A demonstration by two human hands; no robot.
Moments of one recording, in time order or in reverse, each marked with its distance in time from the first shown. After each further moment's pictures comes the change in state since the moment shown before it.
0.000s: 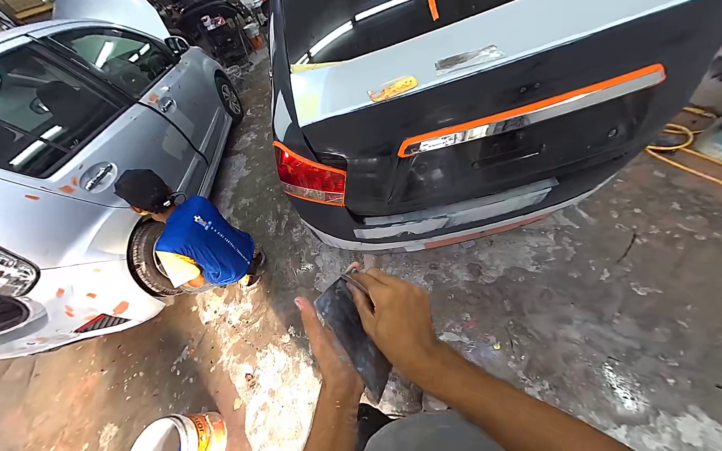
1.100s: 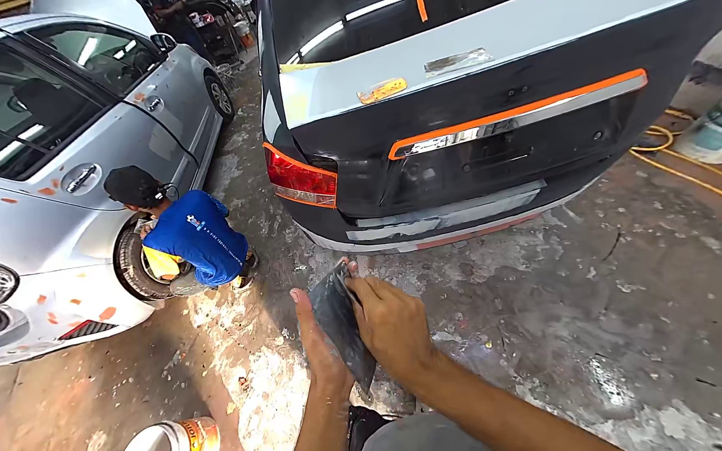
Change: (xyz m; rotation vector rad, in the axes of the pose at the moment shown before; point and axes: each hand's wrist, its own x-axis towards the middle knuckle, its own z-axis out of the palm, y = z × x) left_hand 0.019 0.000 0.010 0.019 -0.054 0.017; right_hand -0.002 0.016 0.008 -0.069 0.051 -0.047
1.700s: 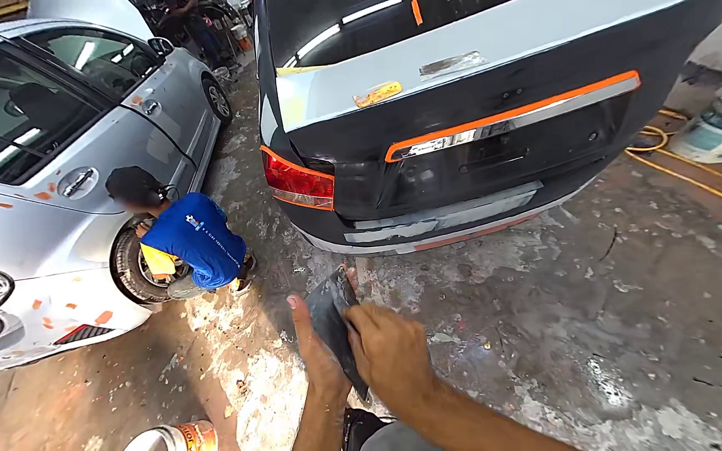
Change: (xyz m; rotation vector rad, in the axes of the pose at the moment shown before) left_hand 0.000 -0.003 0.001 0.053 0.027 0.008; right_hand -0.014 -0.006 -0.004 -0.025 -0.015 0.015
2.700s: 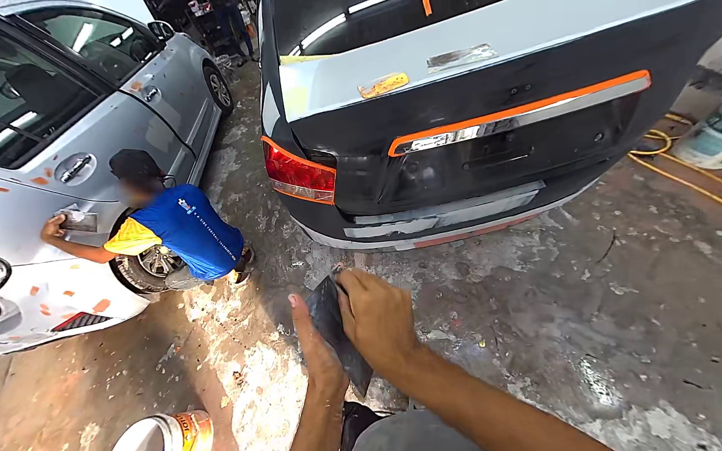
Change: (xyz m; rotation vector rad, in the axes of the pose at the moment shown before) left_hand -0.003 -0.007 -0.005 0.137 0.118 0.068; right_hand 0.023 -0.006 0.007 0.017 -0.042 0.031
